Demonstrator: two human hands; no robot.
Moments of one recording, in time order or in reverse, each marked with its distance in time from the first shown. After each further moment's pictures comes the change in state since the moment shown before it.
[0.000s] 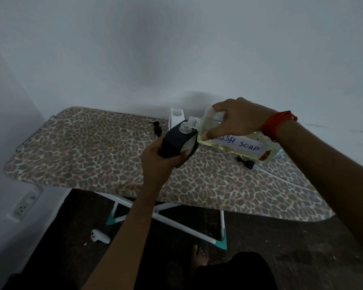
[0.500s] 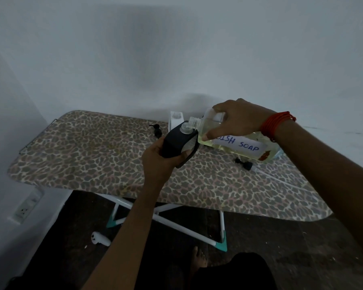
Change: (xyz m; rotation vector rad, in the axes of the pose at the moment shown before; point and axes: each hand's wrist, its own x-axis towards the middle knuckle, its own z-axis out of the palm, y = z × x) left_hand 0.000 0.007 0.000 0.026 0.011 -0.015; right_hand -0.006 -0.005 -0.008 -0.008 -0.016 0.038
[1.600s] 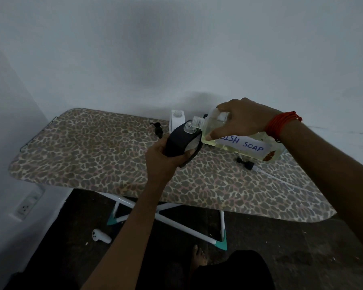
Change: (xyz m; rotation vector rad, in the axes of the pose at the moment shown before) left_hand 0.001 -0.001 0.006 -0.029 -0.018 -0.039; right_hand 0.000 0.006 -0.001 -0.019 0.011 0.008
